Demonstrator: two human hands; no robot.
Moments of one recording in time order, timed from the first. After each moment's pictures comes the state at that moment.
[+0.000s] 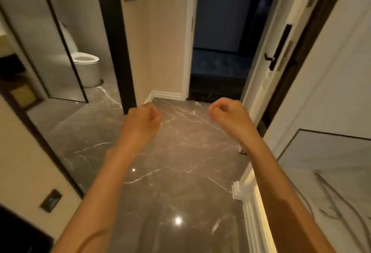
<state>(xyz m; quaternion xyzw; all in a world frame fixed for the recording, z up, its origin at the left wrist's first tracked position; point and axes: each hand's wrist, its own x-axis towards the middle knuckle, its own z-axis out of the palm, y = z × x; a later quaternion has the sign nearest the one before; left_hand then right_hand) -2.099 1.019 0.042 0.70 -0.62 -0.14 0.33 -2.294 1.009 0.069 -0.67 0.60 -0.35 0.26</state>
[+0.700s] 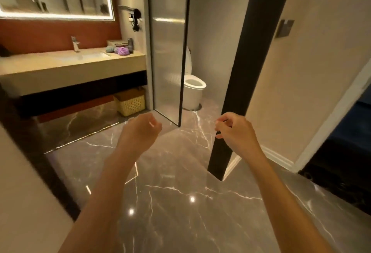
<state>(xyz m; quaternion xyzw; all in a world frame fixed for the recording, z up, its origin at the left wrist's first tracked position) -1.617 0.675 0.054 0.88 -0.33 -0.04 0.34 -1.768 0.540 0.059 -0.81 0.37 -0.27 0.36</state>
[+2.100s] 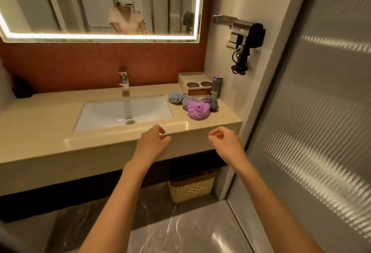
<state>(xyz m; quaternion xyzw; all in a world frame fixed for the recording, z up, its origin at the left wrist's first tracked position) -0.408 0.156 0.029 0.91 -0.08 -0.05 0.39 -0.464 -0.023 0.029 -0.87 0.19 -0.10 0.44</state>
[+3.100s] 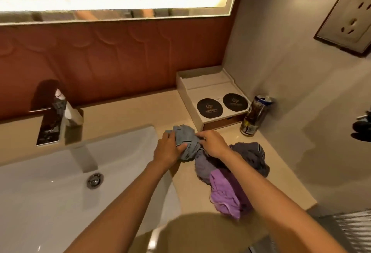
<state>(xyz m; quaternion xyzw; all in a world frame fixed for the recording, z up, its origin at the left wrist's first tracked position) 0.191 -0.022 -0.124 0.93 -0.16 -0.18 0.26 0.152 -0.168 -0.109 -0.95 0.14 0.08 0.26</state>
